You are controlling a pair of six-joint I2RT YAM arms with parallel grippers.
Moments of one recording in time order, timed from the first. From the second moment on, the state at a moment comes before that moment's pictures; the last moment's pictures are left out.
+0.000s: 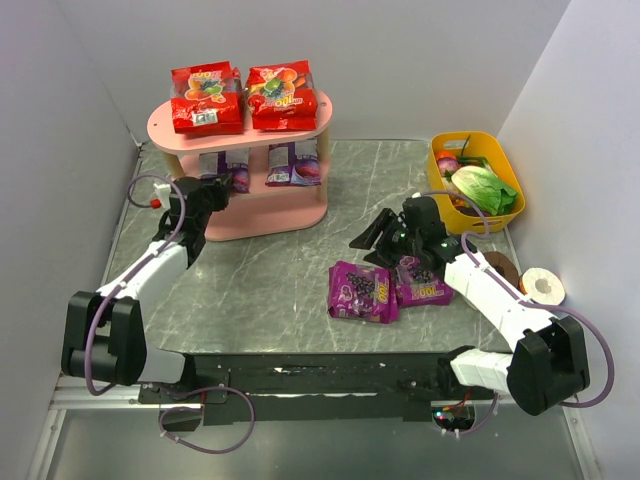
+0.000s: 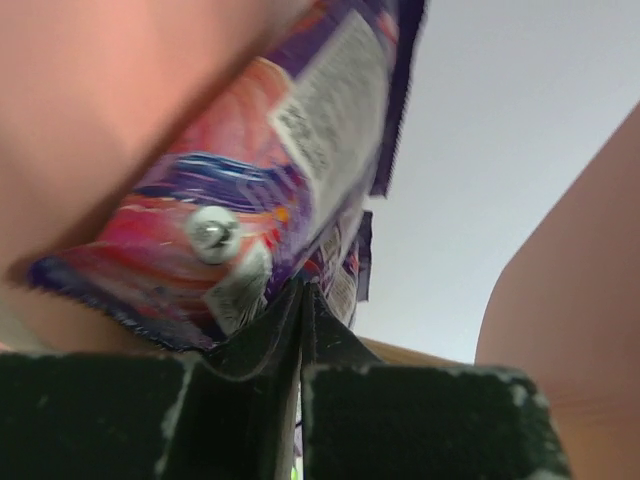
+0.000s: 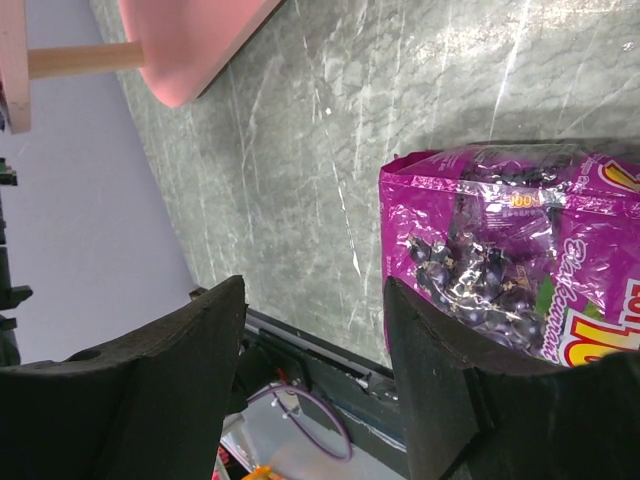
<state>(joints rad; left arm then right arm) -0.17 1.37 0.83 0.29 -0.15 -1.62 0.39 1.21 0.86 -0.38 -0.30 1.02</state>
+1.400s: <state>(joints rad) -0.33 1.26 0.70 -0.09 0.56 -0.87 0.49 1.39 0.79 -0.48 -0.26 0.80</state>
